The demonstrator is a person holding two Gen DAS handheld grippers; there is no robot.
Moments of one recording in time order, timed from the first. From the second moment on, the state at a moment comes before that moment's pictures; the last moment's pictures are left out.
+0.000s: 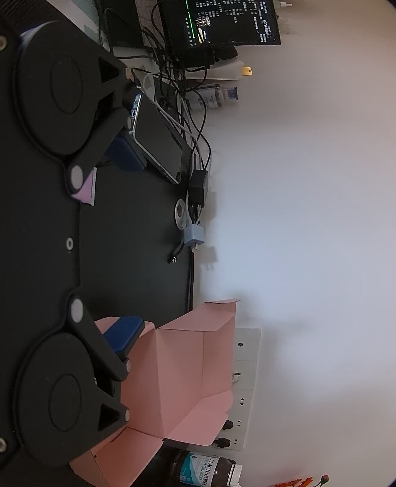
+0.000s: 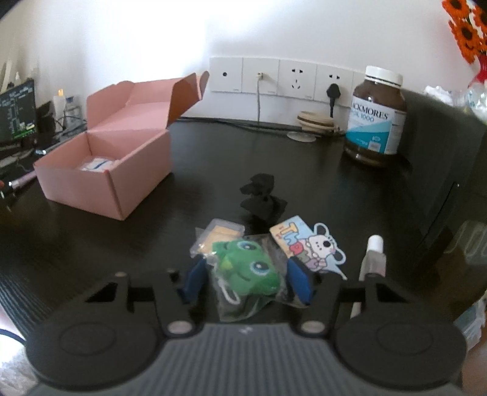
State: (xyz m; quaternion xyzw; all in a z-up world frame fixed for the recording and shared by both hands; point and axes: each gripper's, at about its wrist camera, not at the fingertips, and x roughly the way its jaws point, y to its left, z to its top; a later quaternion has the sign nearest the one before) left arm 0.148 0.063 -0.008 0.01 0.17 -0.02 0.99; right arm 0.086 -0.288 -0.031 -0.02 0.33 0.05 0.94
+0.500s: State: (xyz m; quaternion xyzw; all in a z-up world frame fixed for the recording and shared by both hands) left arm 0.149 0.061 -0.009 0.01 0.17 -0.02 0.98; right arm 0.071 -0.292 -0.012 0.01 0.29 0.05 0.96
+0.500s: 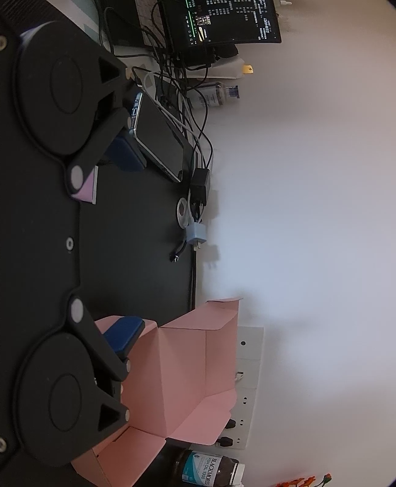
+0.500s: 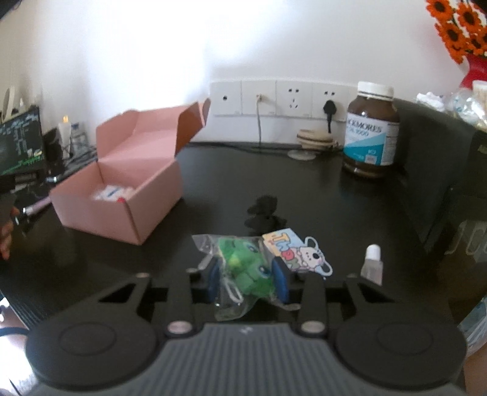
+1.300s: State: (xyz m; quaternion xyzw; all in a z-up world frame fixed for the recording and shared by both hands) left arm 0.150 0.062 -0.009 0.01 0.18 -0.02 0.98; right arm 0.145 -0.120 0.073 -0.23 0.25 0.18 0.92
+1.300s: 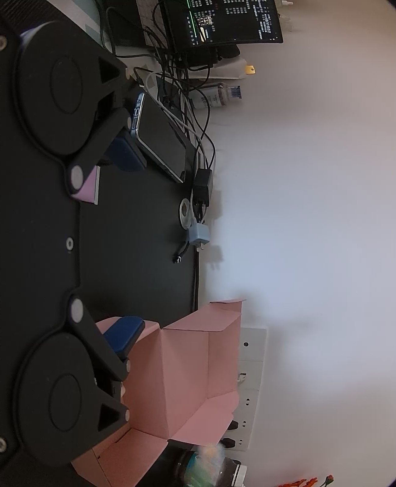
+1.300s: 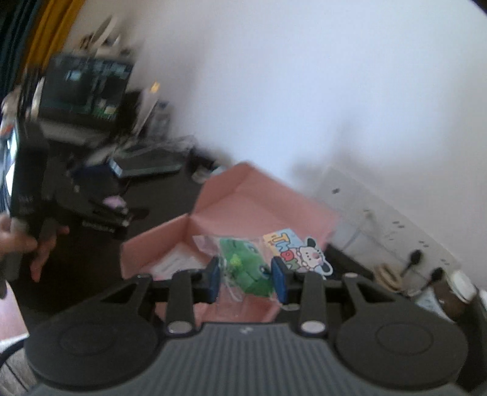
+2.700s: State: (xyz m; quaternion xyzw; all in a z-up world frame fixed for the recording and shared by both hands) left arm 0.152 0.063 -0.009 0.01 0.19 -0.03 0.98; right arm 0.237 -0.113 0.009 -0.07 0.48 0.15 0.86
